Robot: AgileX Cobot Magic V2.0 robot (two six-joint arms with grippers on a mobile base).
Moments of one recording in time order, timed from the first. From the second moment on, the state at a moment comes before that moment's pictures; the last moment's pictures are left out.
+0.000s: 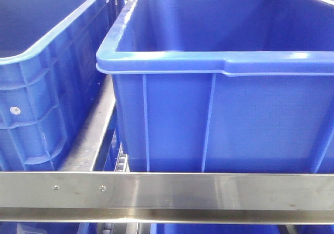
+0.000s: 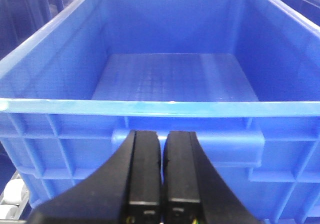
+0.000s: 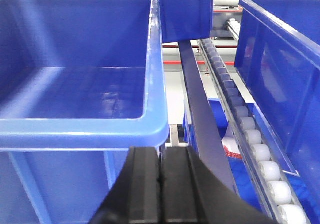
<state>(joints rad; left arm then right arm) -0.02 -0.01 0.01 0.01 0.13 -0.02 -0.04 -0.01 0.03 0.09 0.04 -0.03</state>
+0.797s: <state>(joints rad) -0.02 -0.01 0.01 0.01 0.13 -0.02 -0.04 -0.01 0.03 0.09 0.04 -0.04</state>
